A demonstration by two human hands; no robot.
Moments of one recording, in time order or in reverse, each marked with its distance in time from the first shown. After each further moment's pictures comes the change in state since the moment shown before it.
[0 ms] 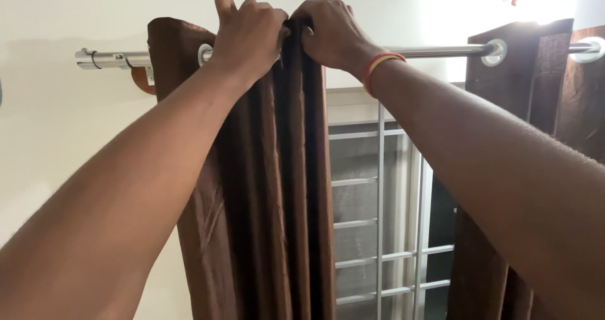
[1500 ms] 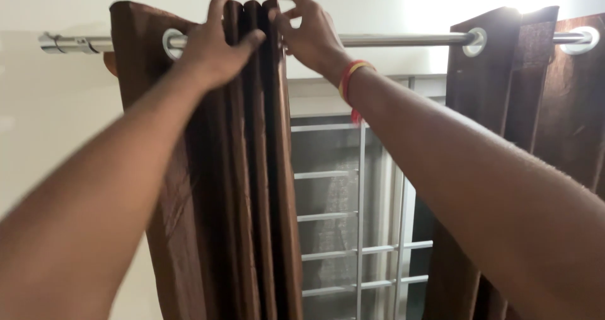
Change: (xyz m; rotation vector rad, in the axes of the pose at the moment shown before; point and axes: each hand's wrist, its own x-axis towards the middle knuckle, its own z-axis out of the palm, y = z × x) left_hand -0.019 0.027 0.015 -0.367 -0.159 -0.579; right_hand -0.037 0.016 -0.006 0.629 0.000 0.402
